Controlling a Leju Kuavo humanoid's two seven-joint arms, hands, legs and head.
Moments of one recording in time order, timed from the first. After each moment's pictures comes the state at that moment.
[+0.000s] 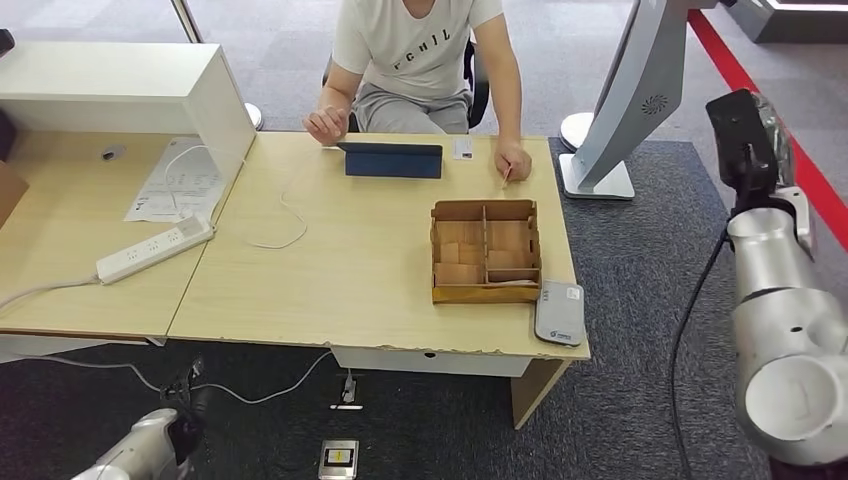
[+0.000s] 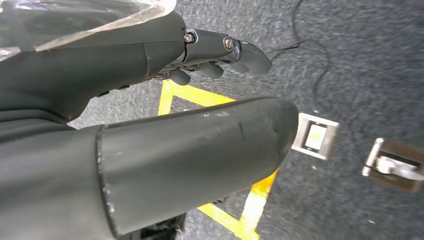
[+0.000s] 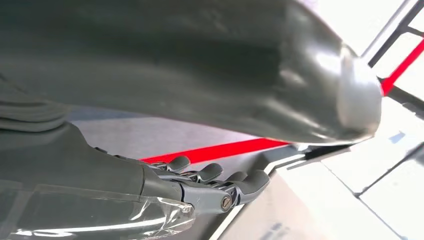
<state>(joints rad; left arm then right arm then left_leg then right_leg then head) -0.48 0.19 0.04 -0.20 0.45 0.17 0.37 -1.18 -0.15 -0.49 -0.24 1.17 -0.11 -0.30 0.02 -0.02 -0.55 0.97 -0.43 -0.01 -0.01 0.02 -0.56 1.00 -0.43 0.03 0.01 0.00</state>
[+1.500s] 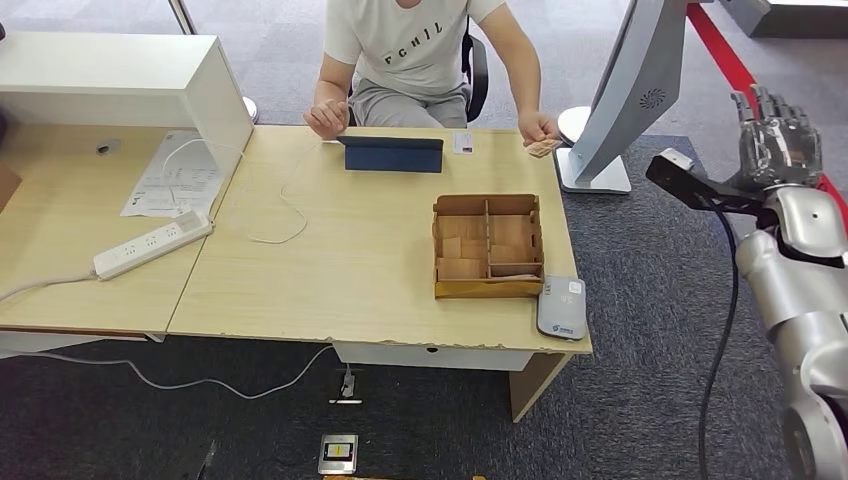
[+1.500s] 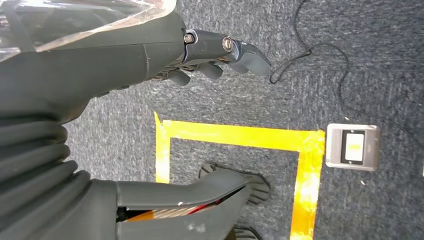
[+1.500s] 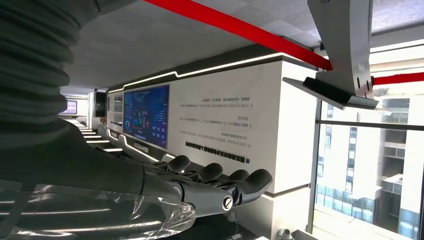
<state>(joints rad) -0.15 0.14 -0.11 -0.21 0.44 0.10 -0.13 -1.10 -0.33 0.23 -0.33 1.32 -0.33 -0.13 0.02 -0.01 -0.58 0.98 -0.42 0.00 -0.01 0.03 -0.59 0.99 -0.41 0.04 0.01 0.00</state>
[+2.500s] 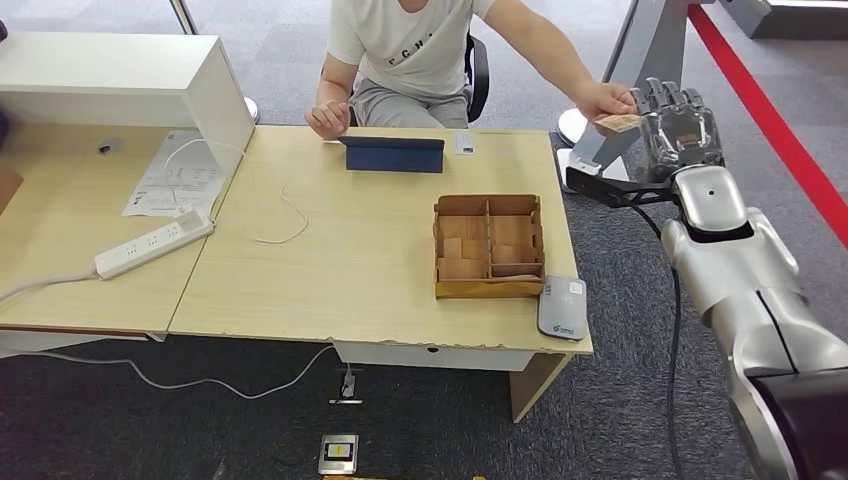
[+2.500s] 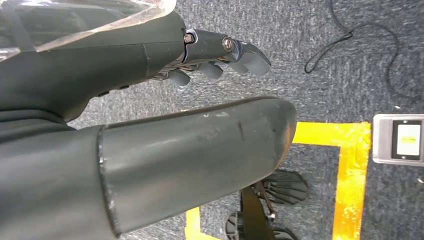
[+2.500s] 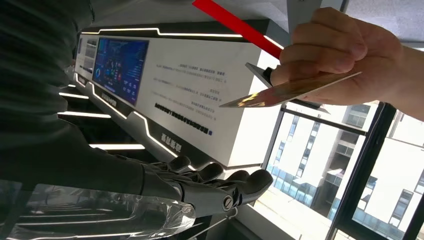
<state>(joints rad) -0.11 0.13 -0.16 -0.20 0.44 0.09 -0.08 -1.15 -0.19 0.44 -0.31 1.48 -0.26 -0.02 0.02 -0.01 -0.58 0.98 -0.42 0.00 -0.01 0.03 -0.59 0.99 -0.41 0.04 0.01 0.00</state>
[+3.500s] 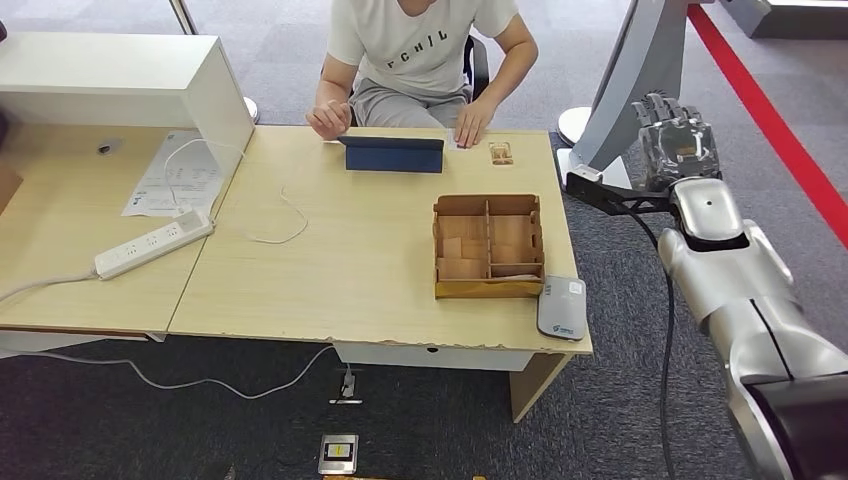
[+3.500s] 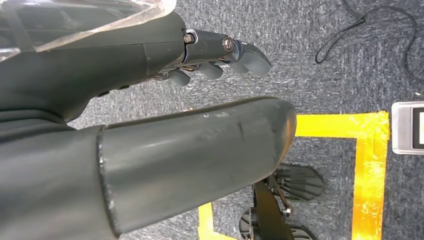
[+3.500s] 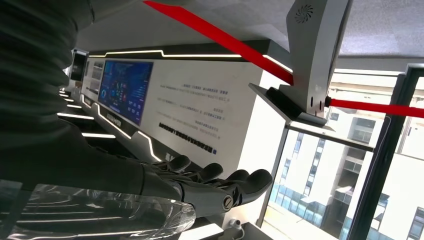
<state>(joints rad) -0.11 0.11 -0.18 -0.20 0.42 0.10 -0.04 -1.13 -0.20 0.46 -0.30 1.39 -0.25 0.01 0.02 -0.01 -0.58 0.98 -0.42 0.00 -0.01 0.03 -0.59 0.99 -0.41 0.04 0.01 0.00</state>
